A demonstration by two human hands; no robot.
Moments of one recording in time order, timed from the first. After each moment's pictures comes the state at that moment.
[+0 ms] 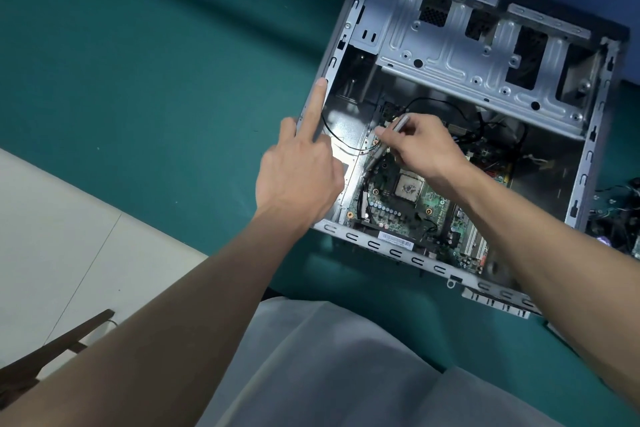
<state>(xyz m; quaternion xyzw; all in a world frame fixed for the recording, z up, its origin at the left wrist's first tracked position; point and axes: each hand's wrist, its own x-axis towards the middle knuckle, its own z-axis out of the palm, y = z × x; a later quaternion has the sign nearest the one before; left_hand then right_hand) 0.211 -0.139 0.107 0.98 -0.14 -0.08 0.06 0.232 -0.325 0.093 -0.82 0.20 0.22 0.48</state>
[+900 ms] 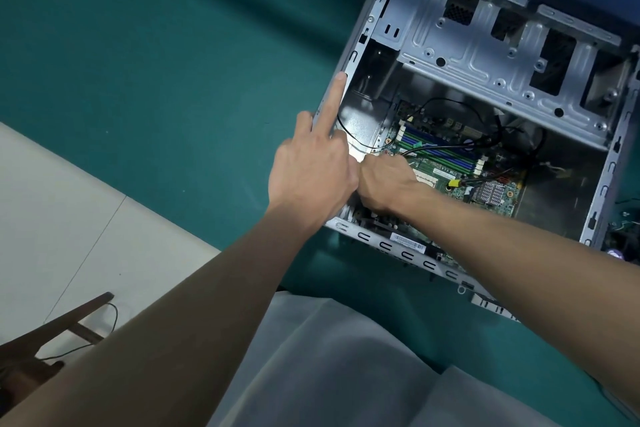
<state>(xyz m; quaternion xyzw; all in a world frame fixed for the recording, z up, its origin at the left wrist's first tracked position) 0.209 -0.139 0.107 0.99 -0.14 -0.07 0.07 0.221 -0.264 0.069 -0.93 -0.17 0.33 -0.03</state>
